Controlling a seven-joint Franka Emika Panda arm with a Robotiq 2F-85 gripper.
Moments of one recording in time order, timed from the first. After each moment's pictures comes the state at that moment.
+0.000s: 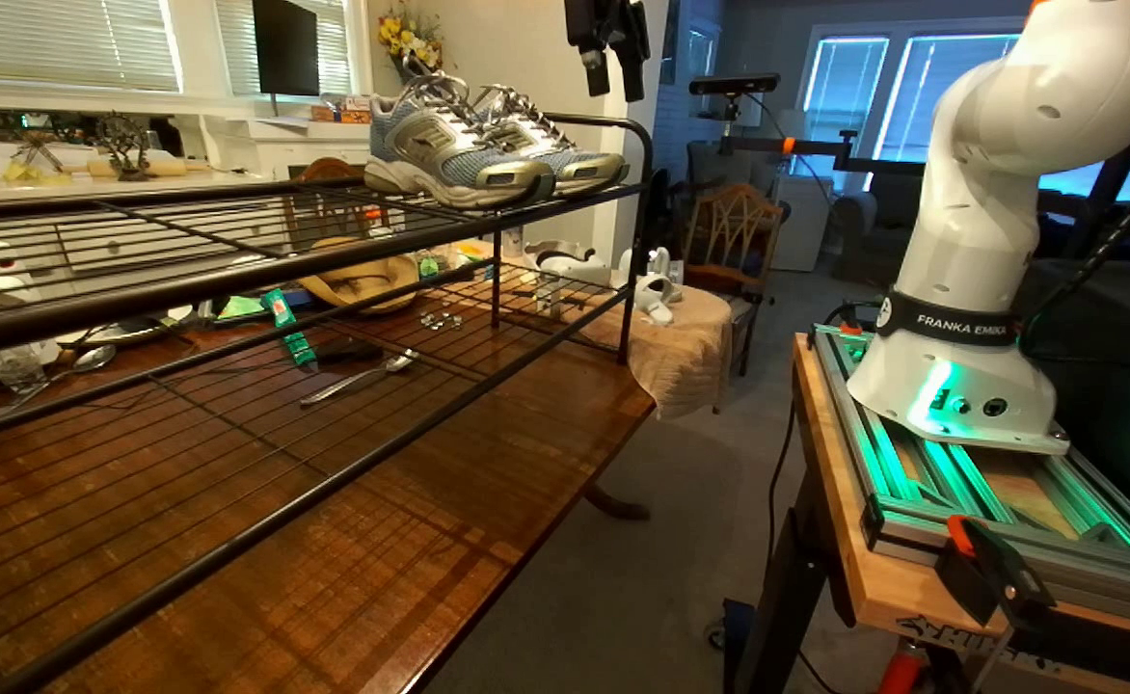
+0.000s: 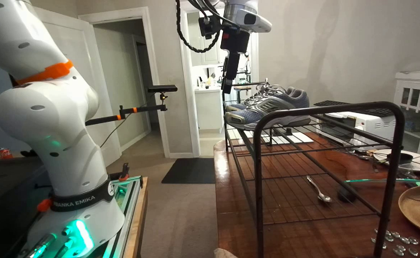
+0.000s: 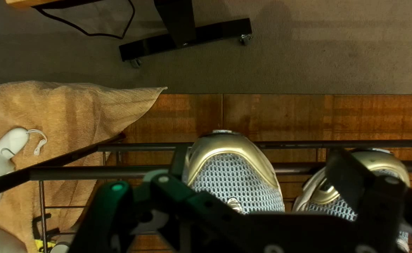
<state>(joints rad) 0.01 -0.30 0.08 -2.21 0.08 1.69 0.26</state>
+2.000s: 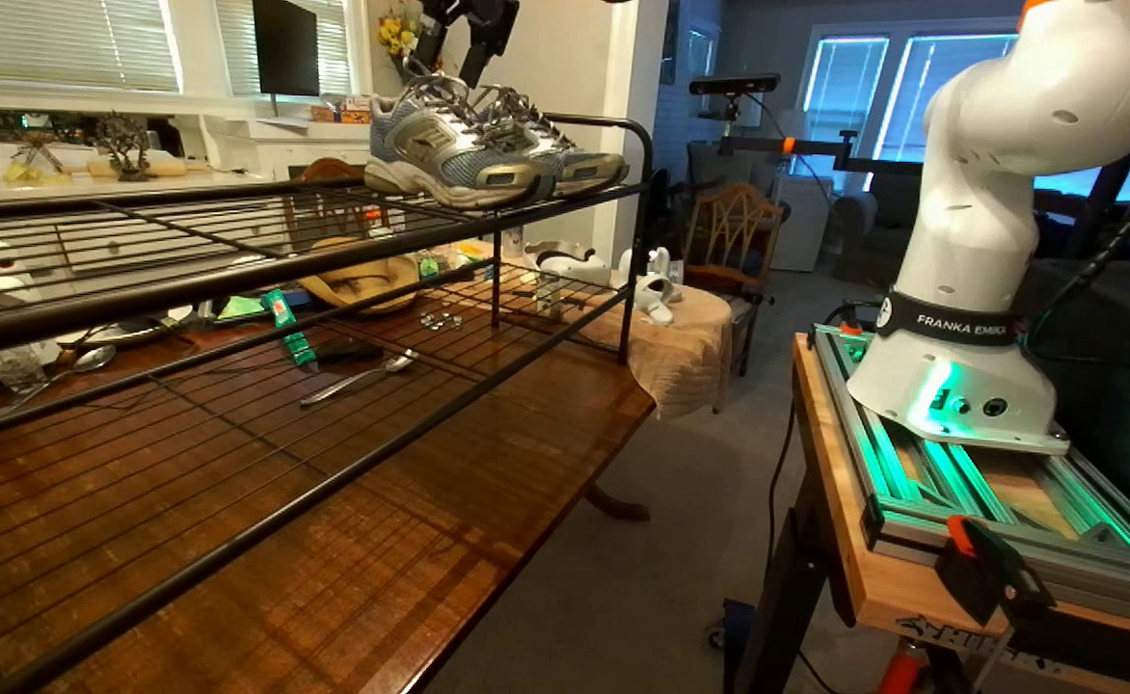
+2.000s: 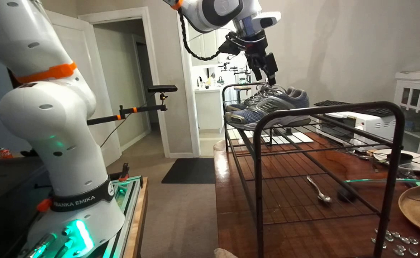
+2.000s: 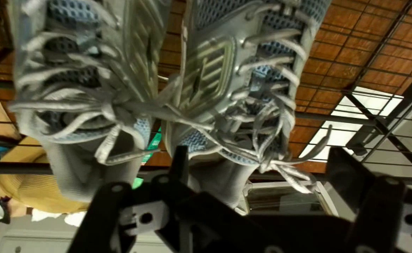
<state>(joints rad) 0.10 -0.20 0.11 -2.26 0.13 2.48 0.10</state>
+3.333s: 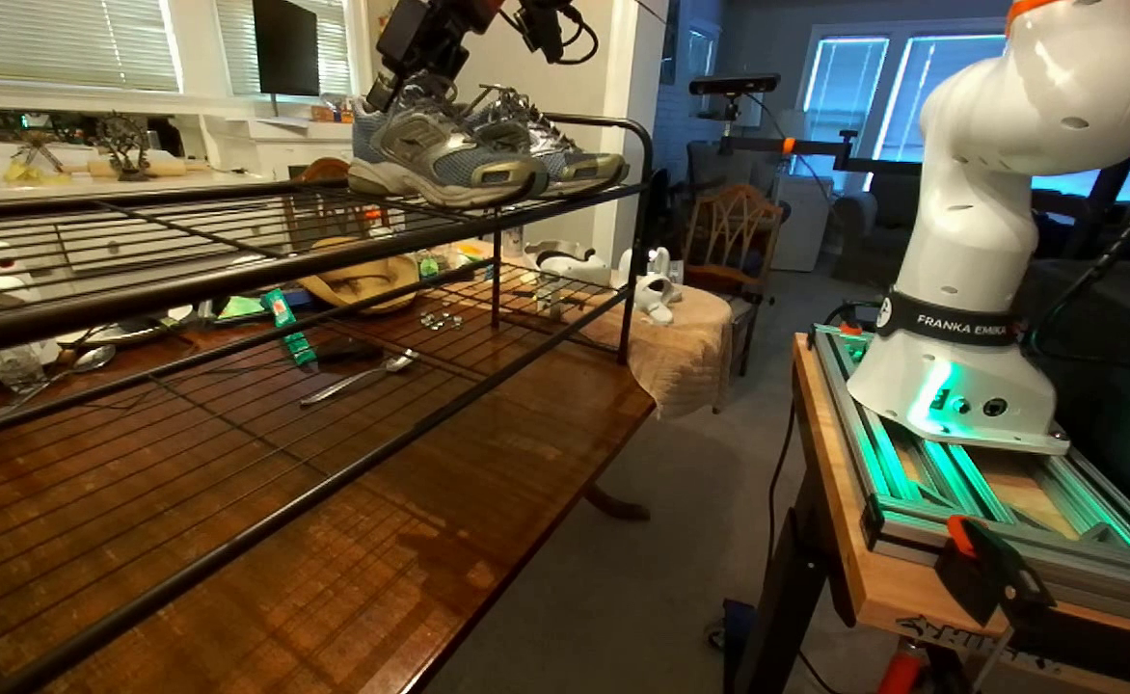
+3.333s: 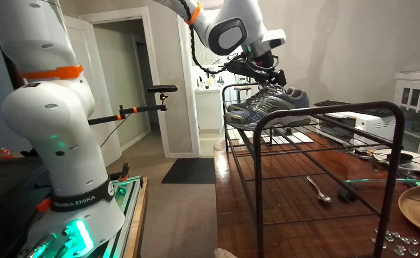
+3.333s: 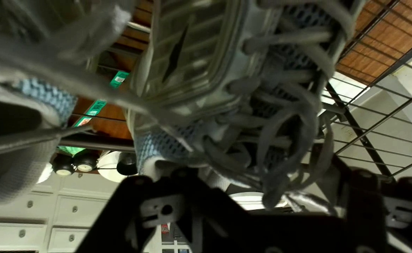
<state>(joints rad) 0.15 -0.05 0.10 -2.28 0.37 2.78 -0.28</state>
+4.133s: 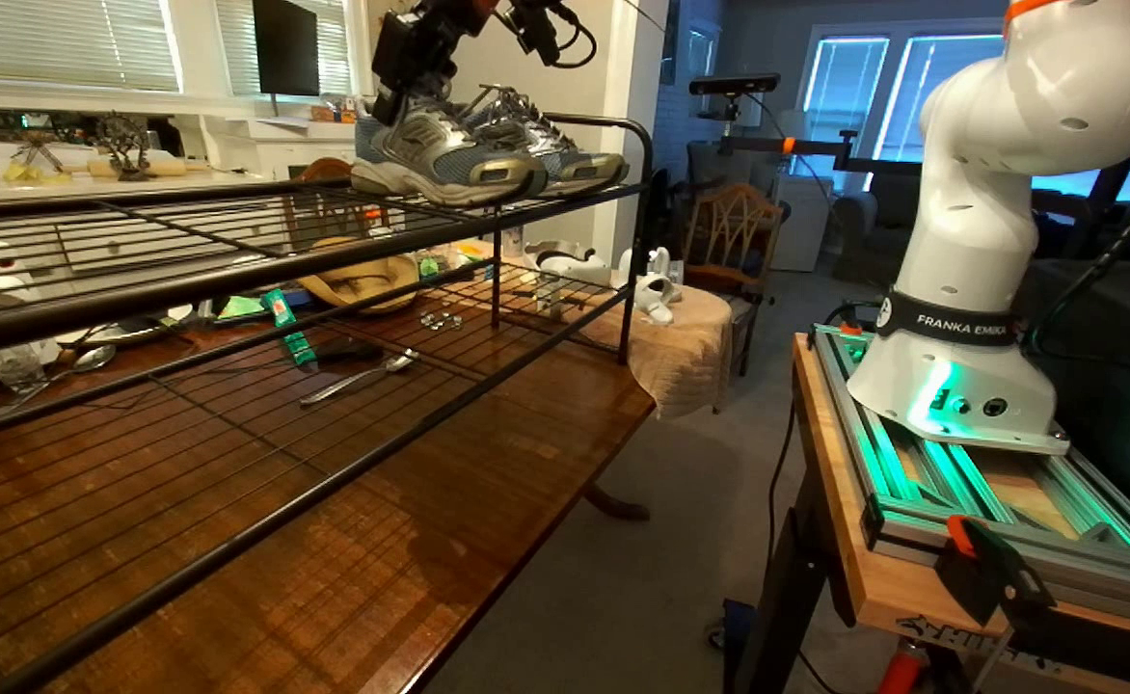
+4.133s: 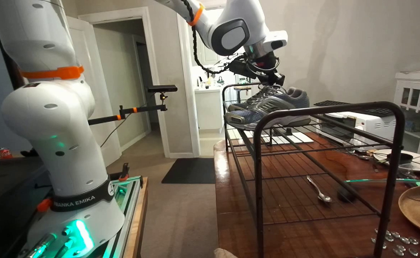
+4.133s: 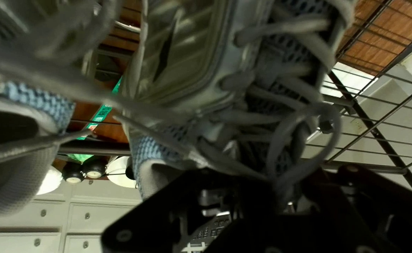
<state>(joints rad) 0.15 -0.03 0.10 -2.26 0.35 2.78 -0.21</state>
